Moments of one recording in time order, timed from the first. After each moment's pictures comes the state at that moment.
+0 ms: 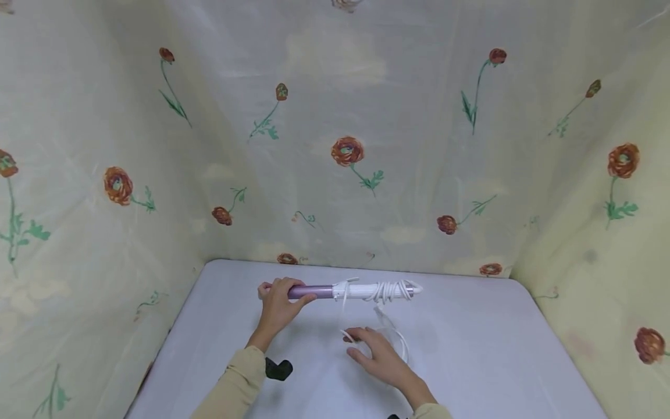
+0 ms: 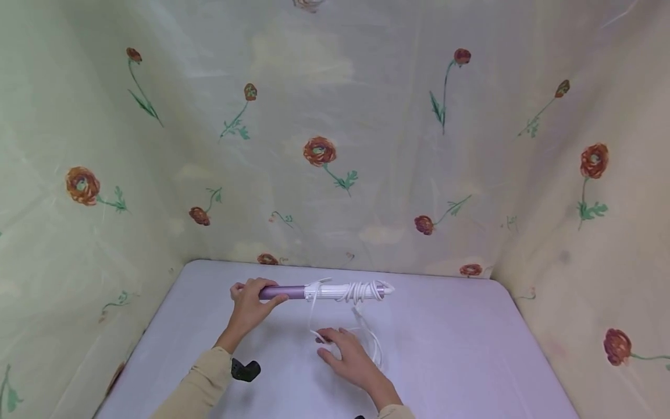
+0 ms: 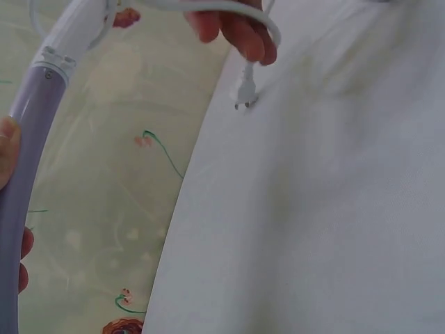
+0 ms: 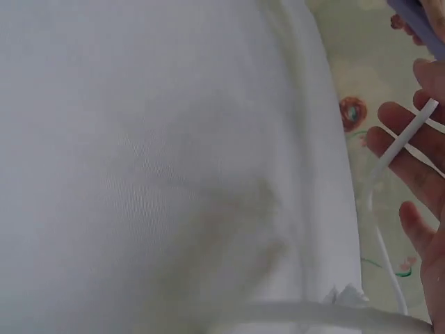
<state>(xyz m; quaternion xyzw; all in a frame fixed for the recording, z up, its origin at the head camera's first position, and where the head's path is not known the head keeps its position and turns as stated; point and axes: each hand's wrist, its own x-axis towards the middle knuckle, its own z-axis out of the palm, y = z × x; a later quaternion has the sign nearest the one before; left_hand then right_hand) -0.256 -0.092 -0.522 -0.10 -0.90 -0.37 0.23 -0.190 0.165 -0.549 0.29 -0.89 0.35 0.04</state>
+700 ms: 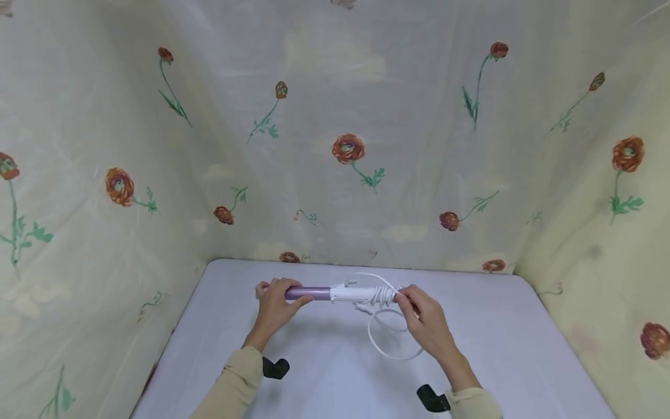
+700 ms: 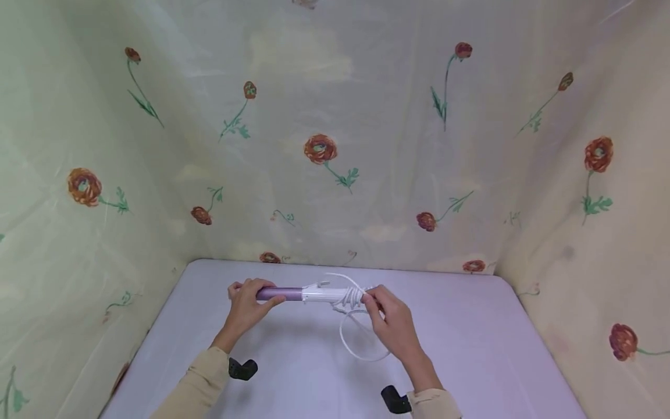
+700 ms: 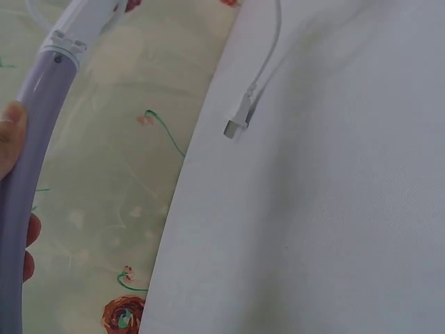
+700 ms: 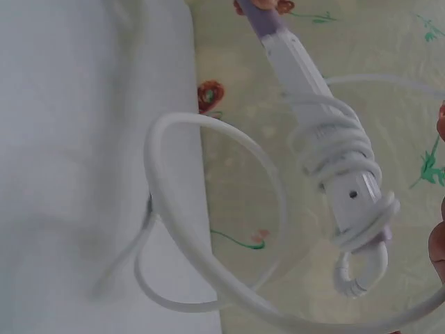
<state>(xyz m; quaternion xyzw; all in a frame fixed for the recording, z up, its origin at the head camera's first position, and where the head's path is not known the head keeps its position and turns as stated) -0.253 -0.105 -0.525 -0.11 -0.91 -0.34 0.23 -0.198 0.215 -0.465 0.25 -0.85 0.38 0.28</state>
